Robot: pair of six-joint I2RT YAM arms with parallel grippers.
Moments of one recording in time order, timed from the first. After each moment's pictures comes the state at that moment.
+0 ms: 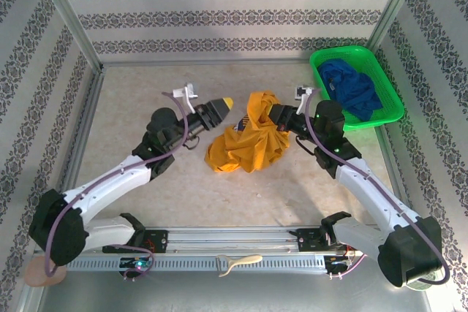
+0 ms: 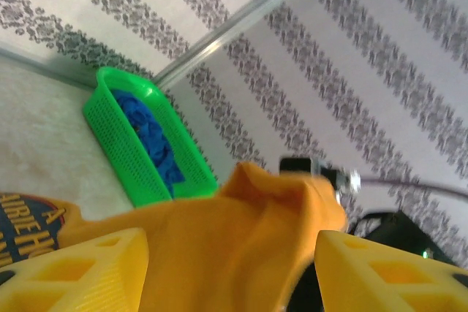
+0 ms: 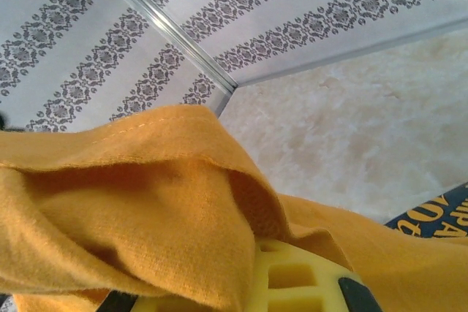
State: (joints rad) left arm -0.65 1.19 0.80 0.45 0.19 -0.93; right arm 0.33 1.05 0.74 0.13 -0.50 0.68
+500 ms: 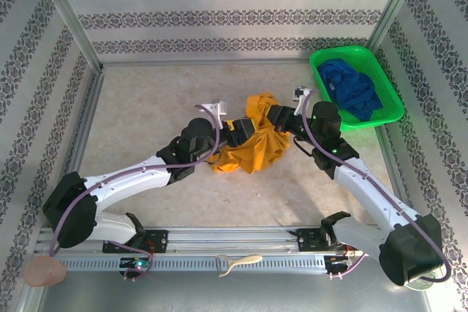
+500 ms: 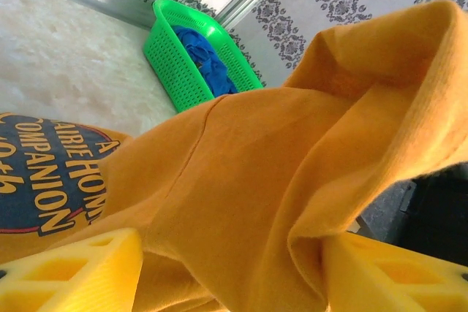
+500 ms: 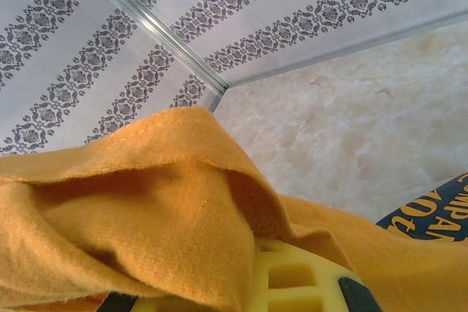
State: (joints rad) left arm -0.83 1.35 0.85 0.33 -0.01 -0.82; right arm 0.36 1.06 0.73 0.13 -0.44 0.68
